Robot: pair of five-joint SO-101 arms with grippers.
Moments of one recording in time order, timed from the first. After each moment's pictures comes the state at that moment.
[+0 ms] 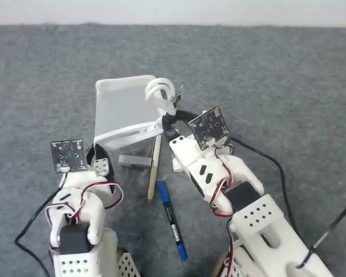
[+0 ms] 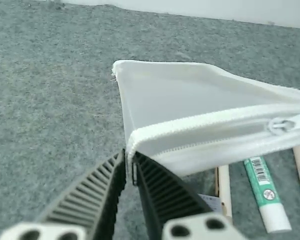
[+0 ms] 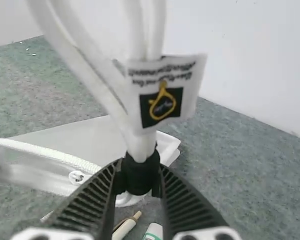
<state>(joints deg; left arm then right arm) -11.2 -103.3 87.5 61.1 7.8 -32.9 -52.7 66.3 10.9 3.6</state>
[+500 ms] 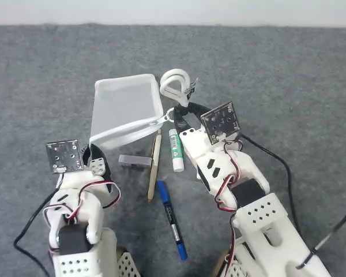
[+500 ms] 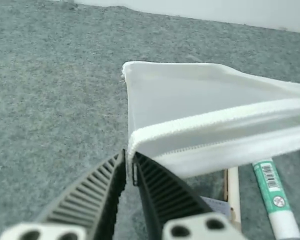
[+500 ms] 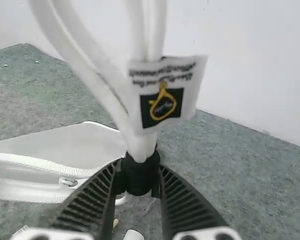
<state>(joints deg) -13.7 -103.3 87.4 61.1 7.8 -28.3 -52.7 66.3 9.0 3.6</state>
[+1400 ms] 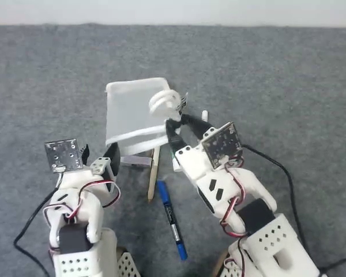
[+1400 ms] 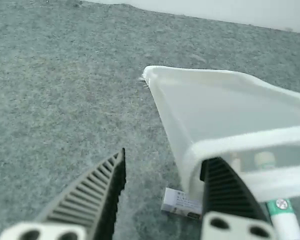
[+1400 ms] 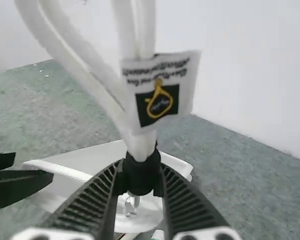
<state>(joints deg) -13.2 -103.3 88.0 60.1 8.8 -36.2 -69.3 68.3 20.9 3.7</state>
